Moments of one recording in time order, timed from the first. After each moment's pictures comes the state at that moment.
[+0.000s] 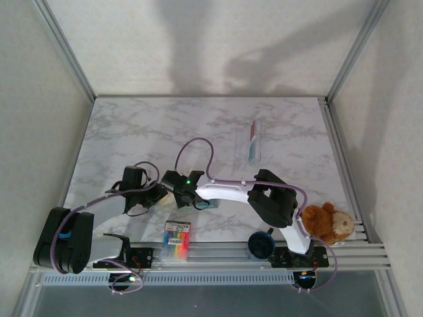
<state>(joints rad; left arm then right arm) -0.15 1.26 0.35 -0.08 0.45 -0.79 1.19 2.07 1.51 -0.73 0.24 0.73</state>
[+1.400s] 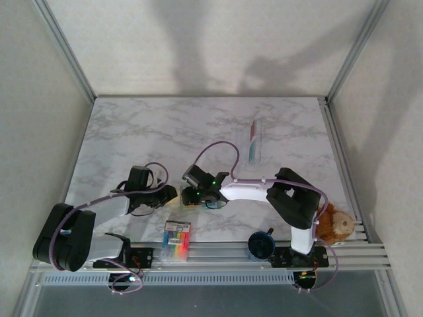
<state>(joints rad) -0.24 1.28 0.36 -0.02 0.60 -0.79 1.08 1.87 1.13 -0.31 -0.04 0.77</state>
